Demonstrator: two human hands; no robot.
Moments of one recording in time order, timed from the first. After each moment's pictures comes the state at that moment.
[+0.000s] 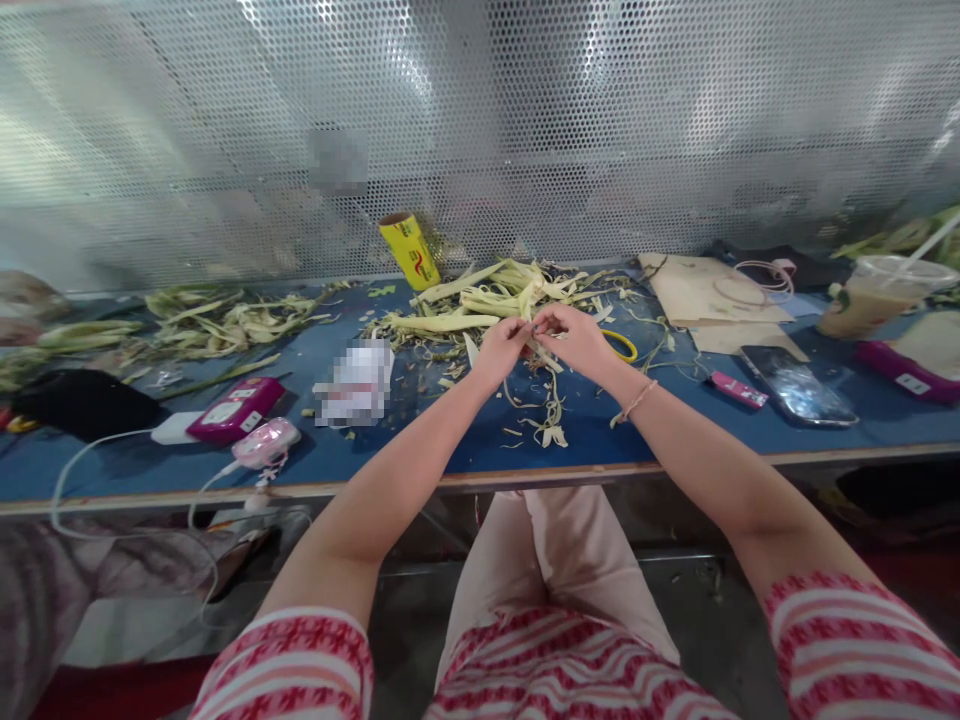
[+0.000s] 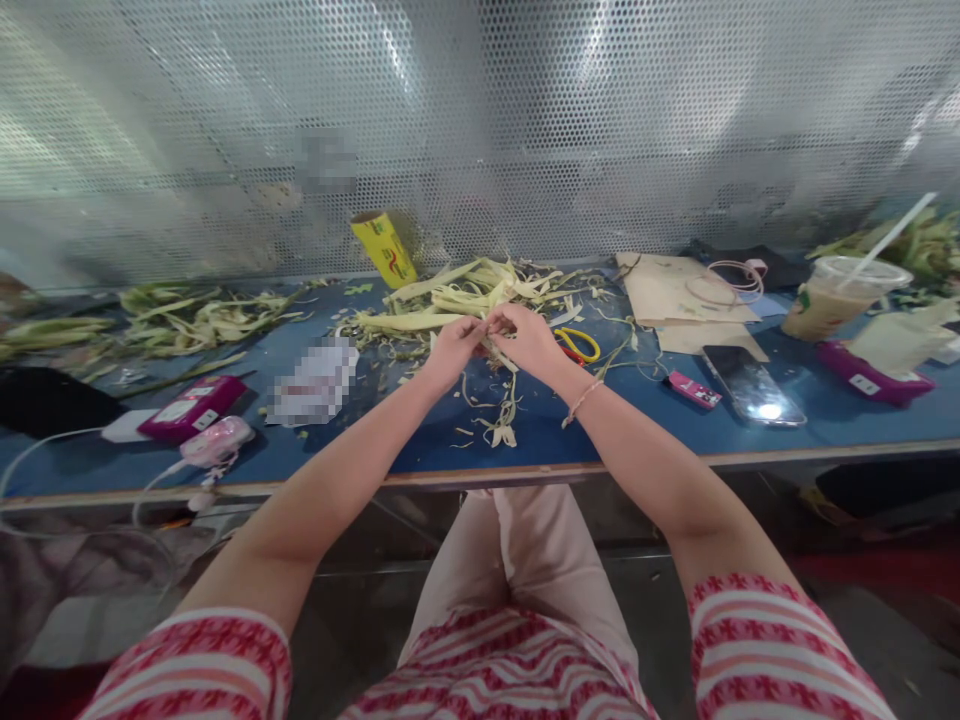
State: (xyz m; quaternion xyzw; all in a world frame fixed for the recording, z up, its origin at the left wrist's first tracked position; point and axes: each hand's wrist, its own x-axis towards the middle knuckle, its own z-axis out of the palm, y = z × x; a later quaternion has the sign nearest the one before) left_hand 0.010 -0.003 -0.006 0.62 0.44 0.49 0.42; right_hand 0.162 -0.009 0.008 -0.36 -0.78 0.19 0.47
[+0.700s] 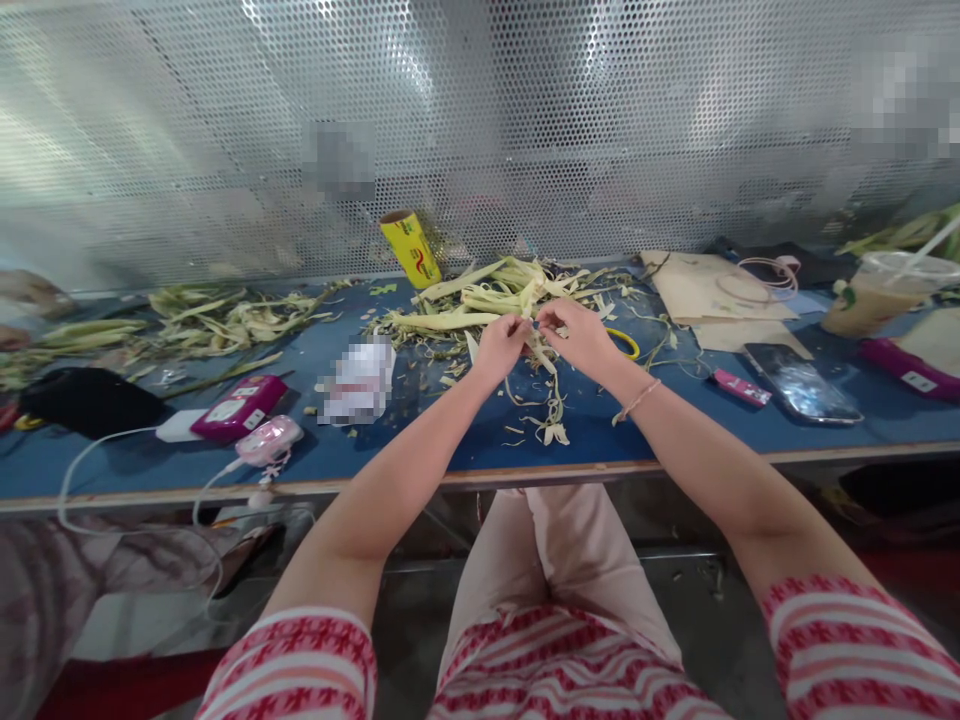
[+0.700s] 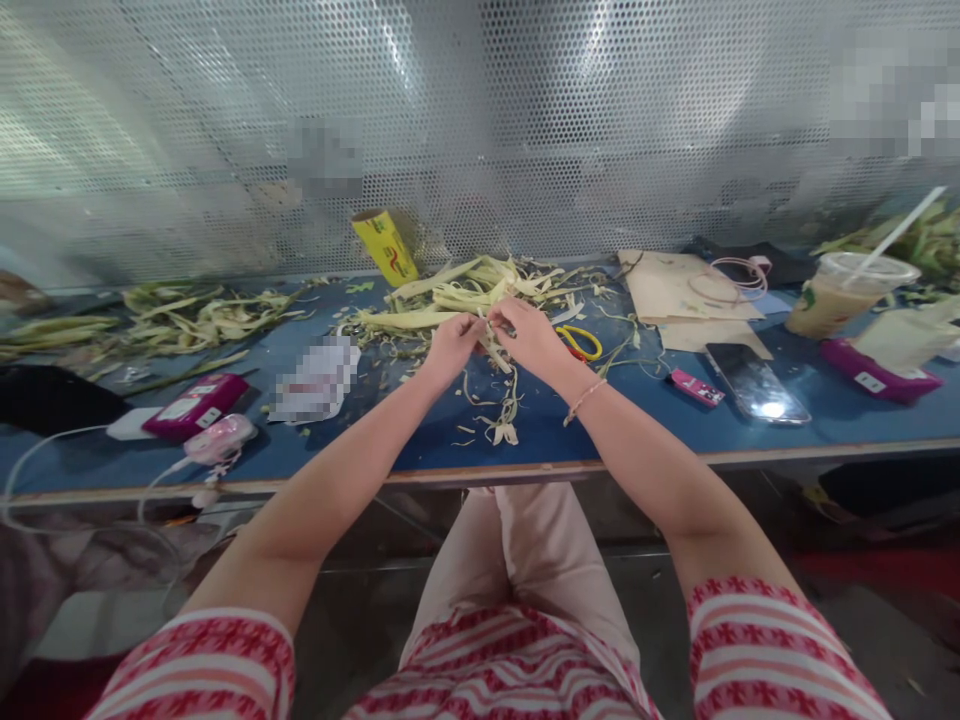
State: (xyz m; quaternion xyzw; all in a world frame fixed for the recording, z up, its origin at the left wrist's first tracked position) left_hand 0.008 -0.017 0.010 0.66 0.50 0.47 0.30; right_hand 0.163 -0.011 0.011 -0.36 -0.82 0.08 0.45
